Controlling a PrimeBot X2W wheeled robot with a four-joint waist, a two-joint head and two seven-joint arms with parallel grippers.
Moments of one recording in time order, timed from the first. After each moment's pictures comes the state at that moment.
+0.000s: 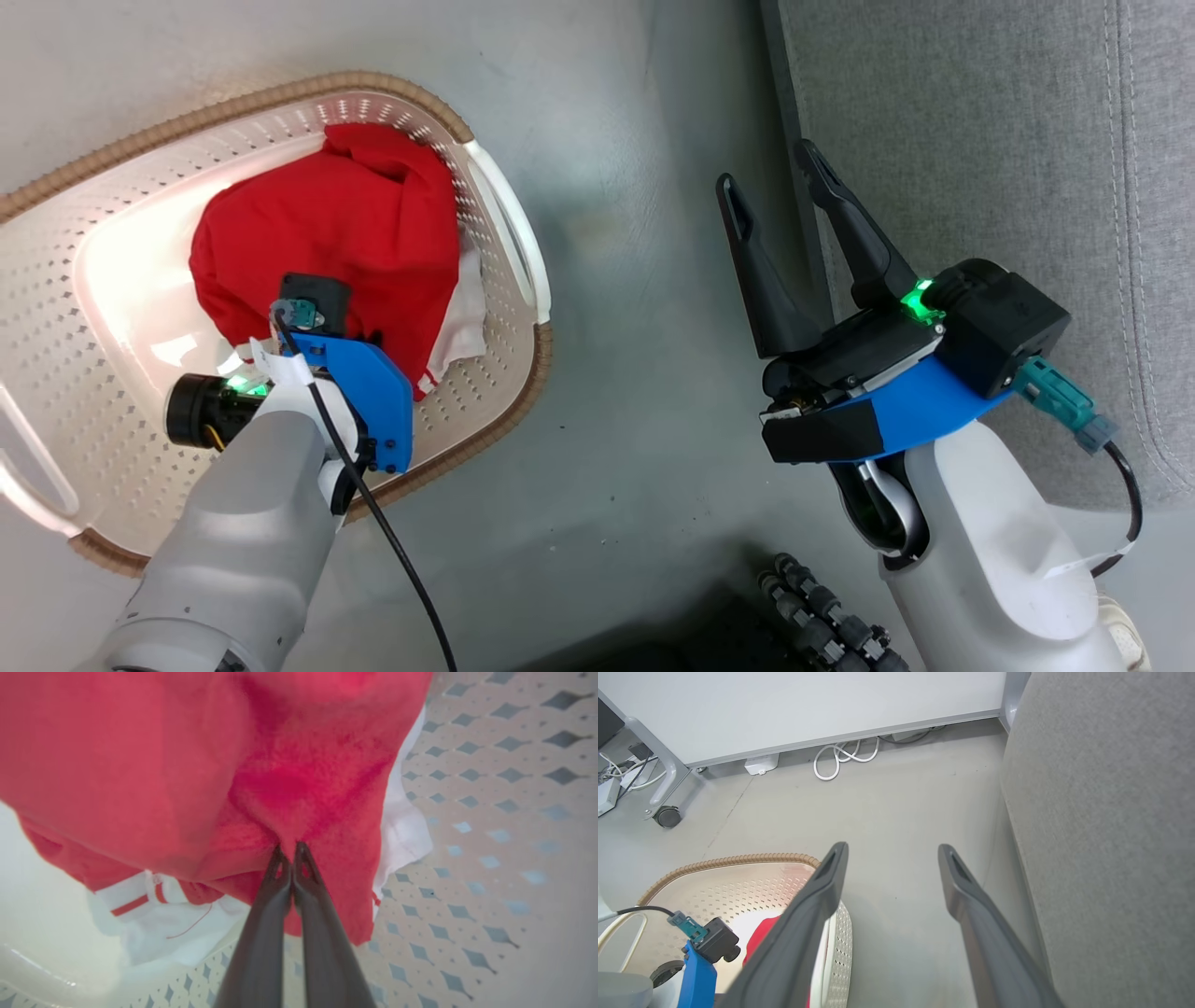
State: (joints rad) left arm -0.88 0.14 -0.77 1.29 -0.69 -0.11 0.00; right arm -0.51 -0.05 0.30 0.15 0.29 0.13 -0.26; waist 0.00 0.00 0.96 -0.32
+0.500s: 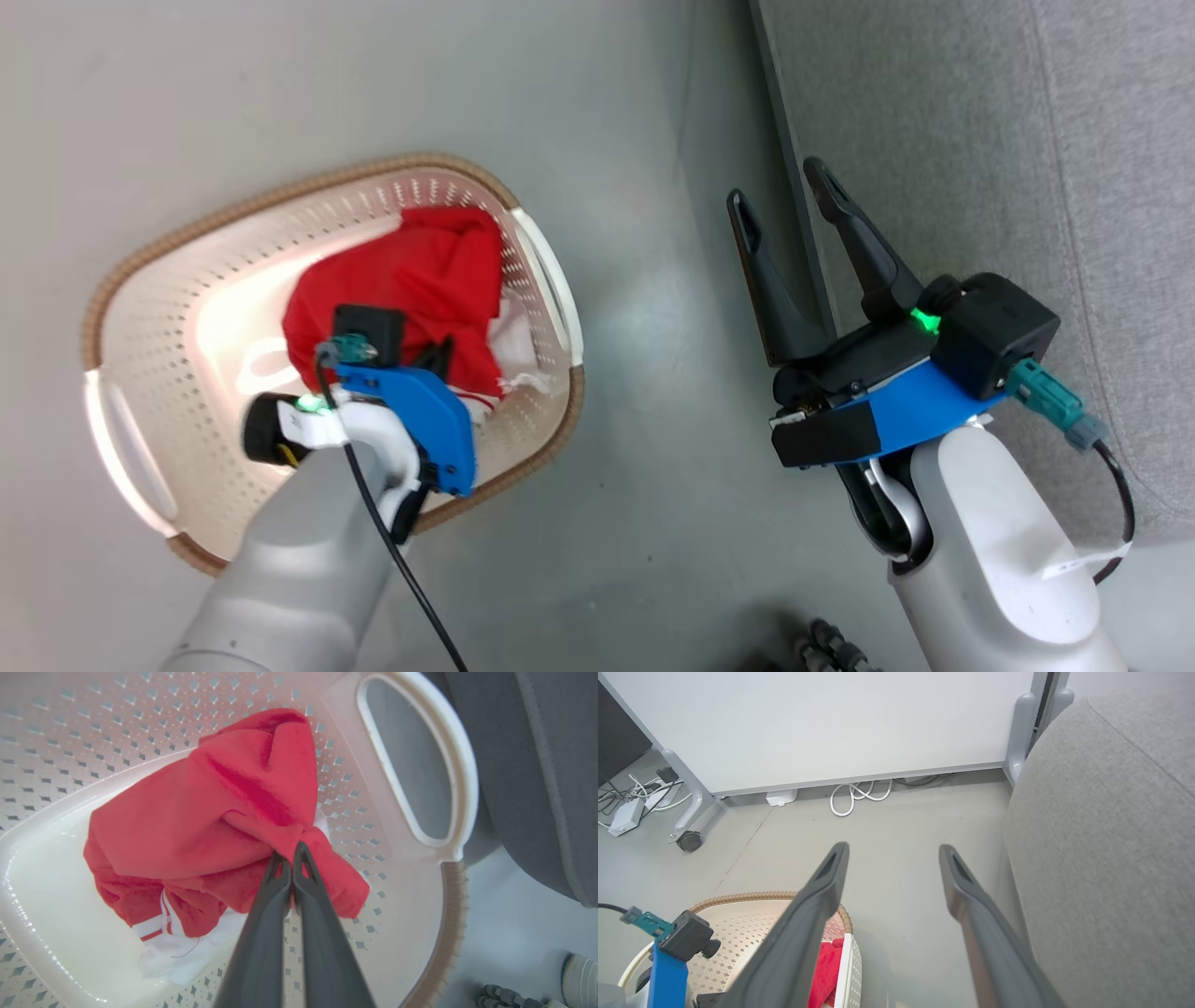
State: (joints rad) left arm -0.82 0.10 -0.79 1.20 -0.76 -0.13 -0.12; right arm -0.50 -0.05 0.28 0.18 0.25 0.13 -0.25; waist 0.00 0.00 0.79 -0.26
